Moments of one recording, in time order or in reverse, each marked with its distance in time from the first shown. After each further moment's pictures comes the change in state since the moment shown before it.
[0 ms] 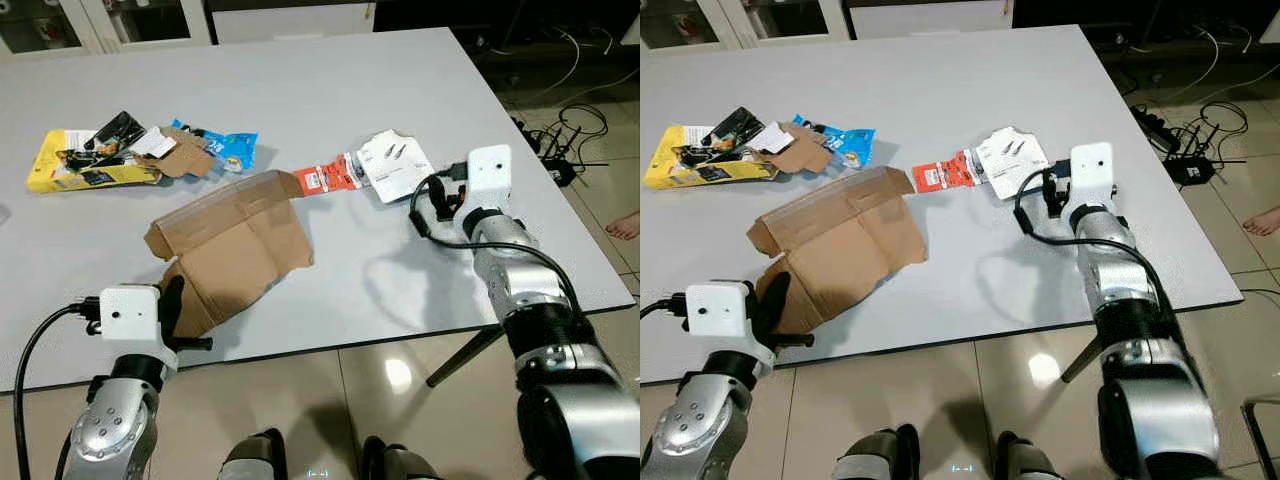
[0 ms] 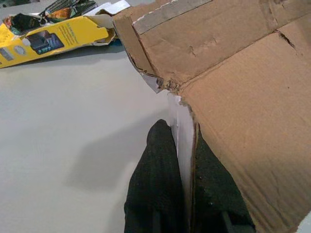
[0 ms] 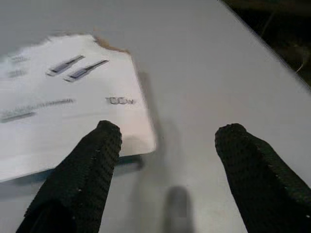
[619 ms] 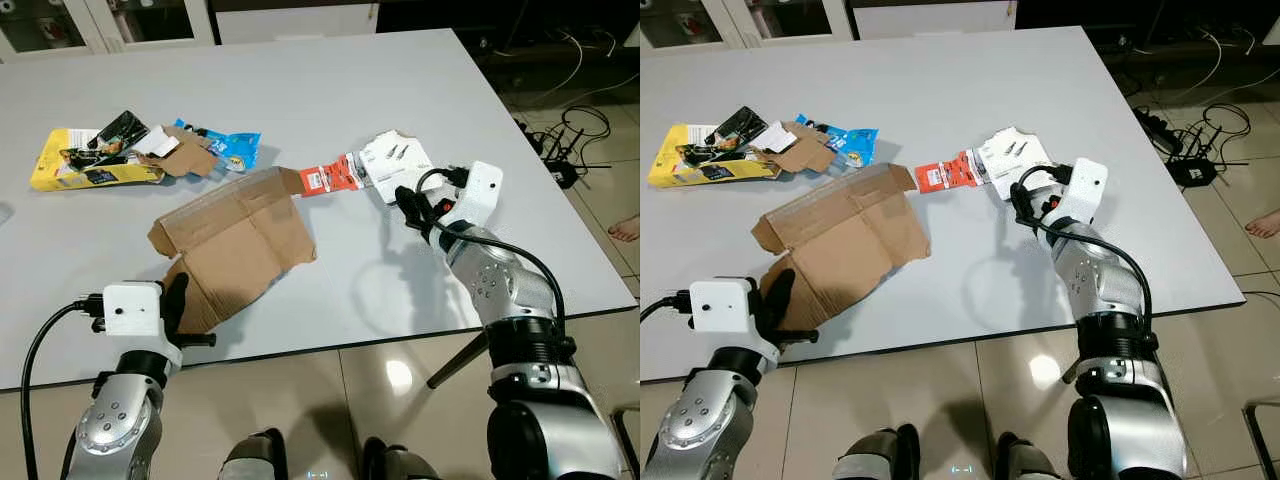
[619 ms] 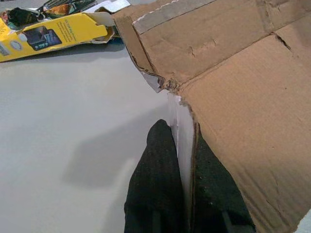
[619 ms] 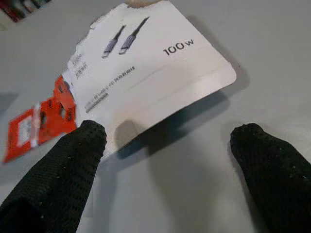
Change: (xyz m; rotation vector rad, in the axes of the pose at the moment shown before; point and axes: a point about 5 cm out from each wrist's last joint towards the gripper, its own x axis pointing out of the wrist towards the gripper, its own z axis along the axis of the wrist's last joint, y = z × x) left arm 0.004 -0.002 -0.001 -0.029 0.000 -0.005; right arm -0.009 0.026 -0.009 0.478 0.132 0.084
